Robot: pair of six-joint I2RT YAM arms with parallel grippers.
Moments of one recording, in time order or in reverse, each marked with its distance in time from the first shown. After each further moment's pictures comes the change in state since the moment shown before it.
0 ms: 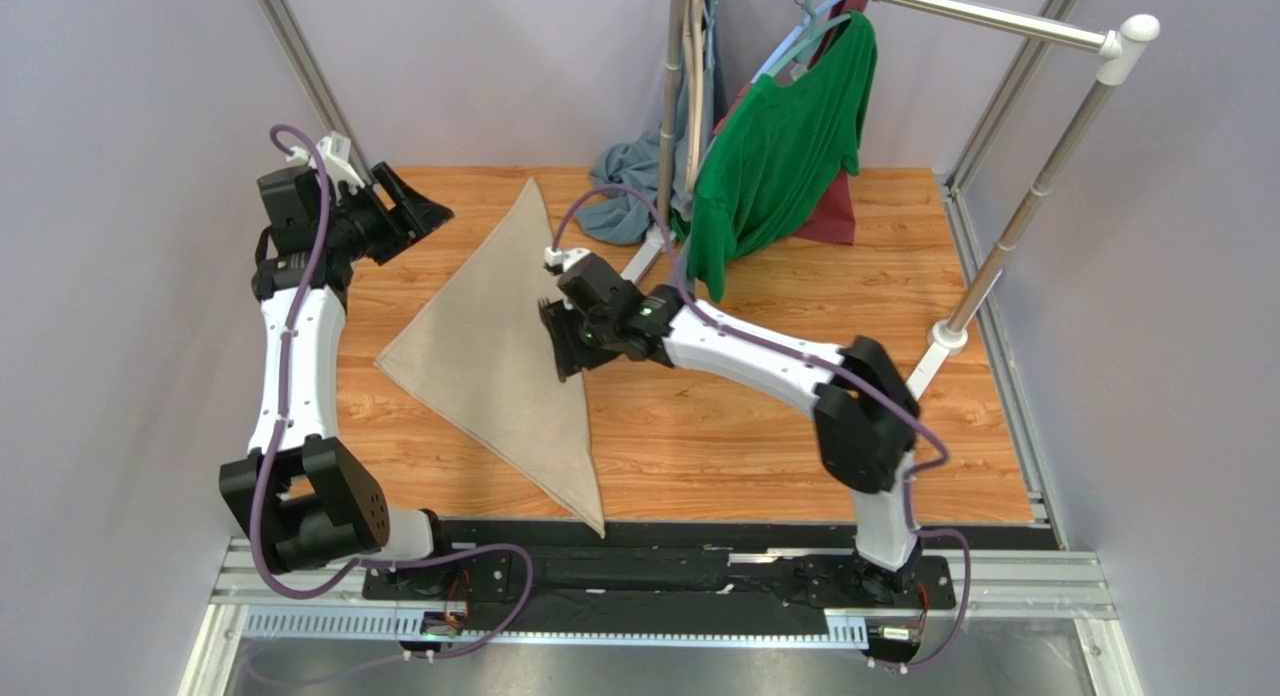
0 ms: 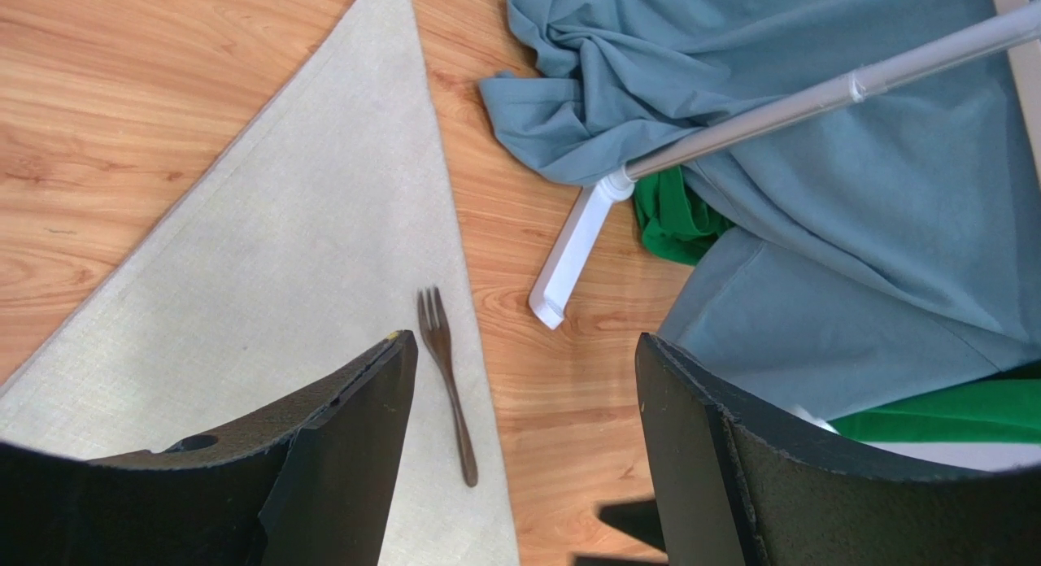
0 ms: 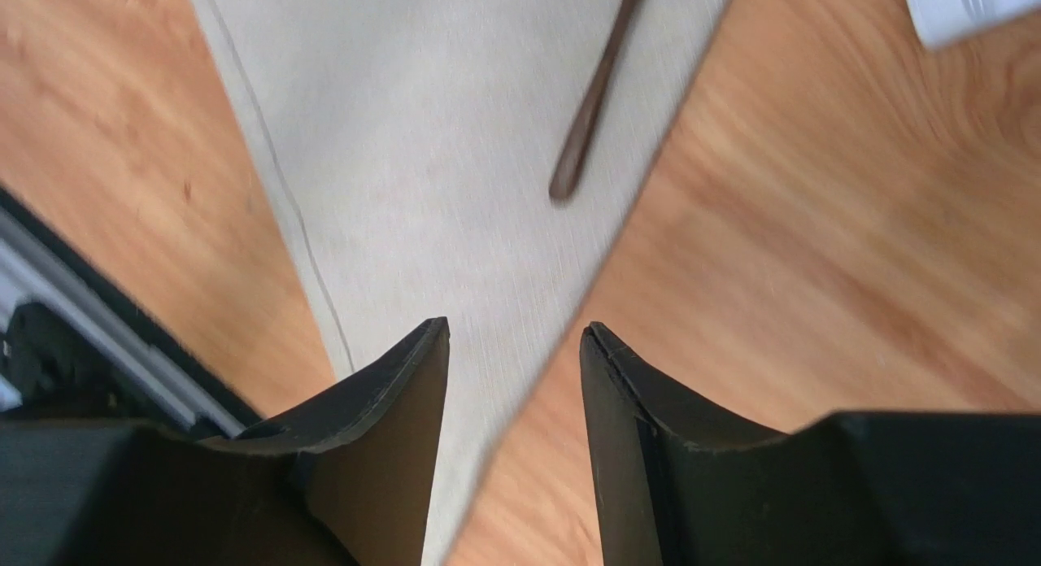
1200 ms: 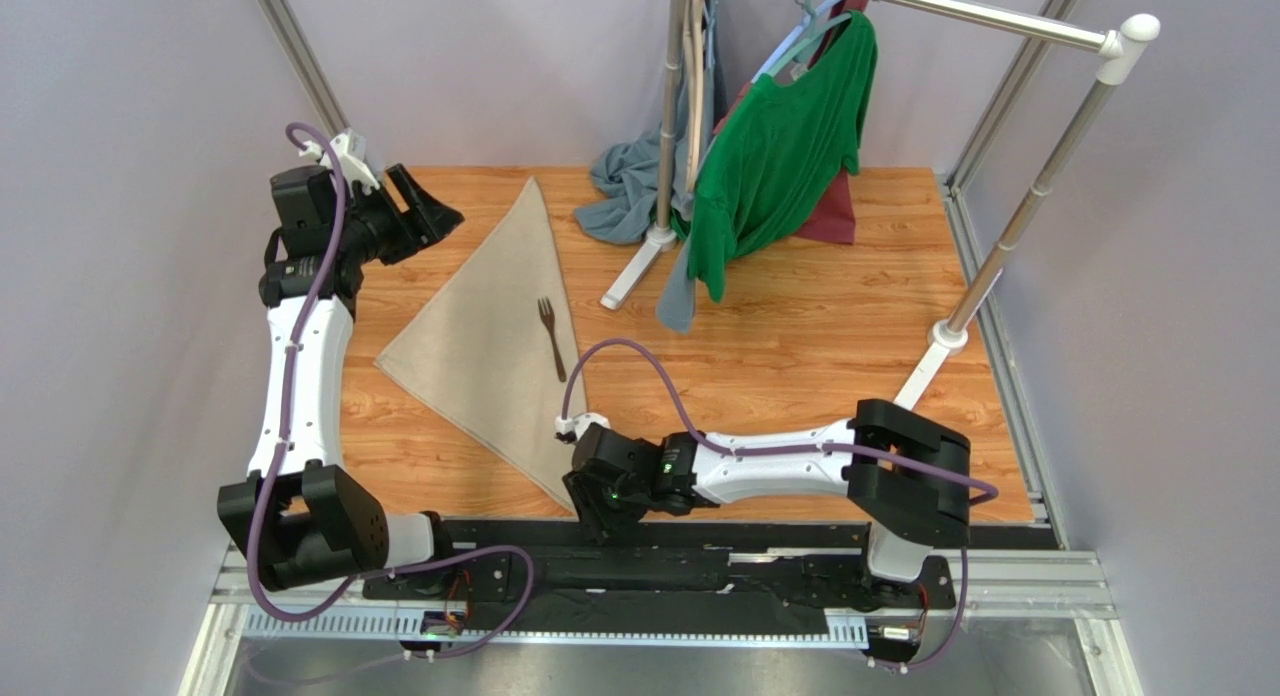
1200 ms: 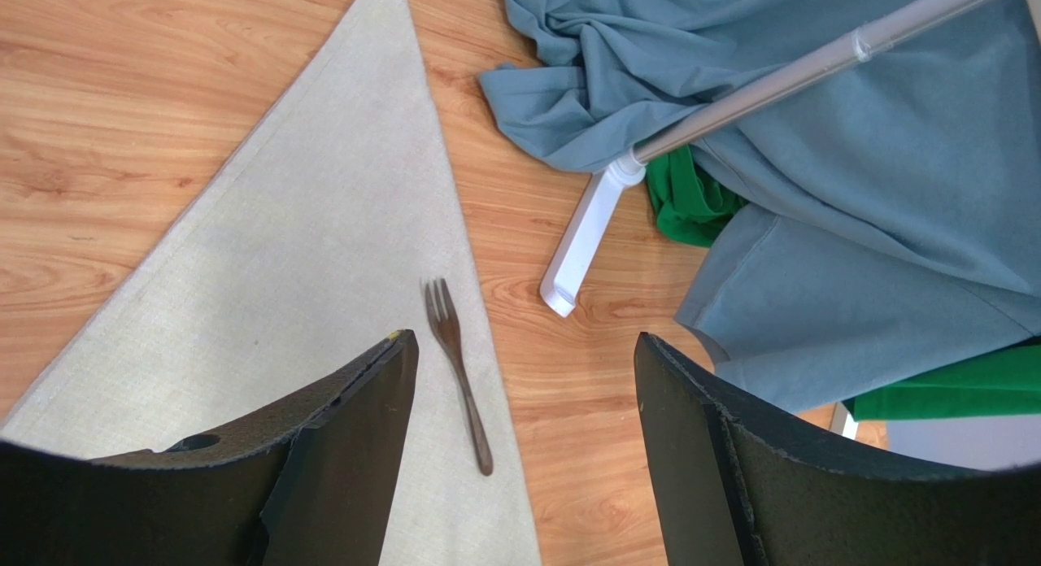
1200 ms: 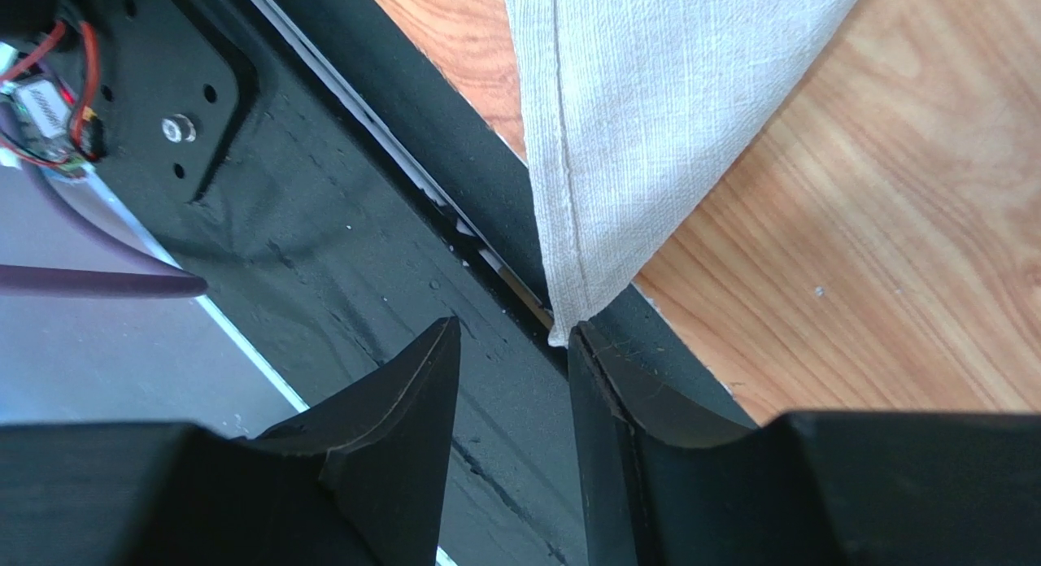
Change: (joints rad) left arm -0.070 -0.060 0.000 -0.046 -0.079 0.063; right arm 0.369 -0.318 -0.723 0.265 -0.100 0.265
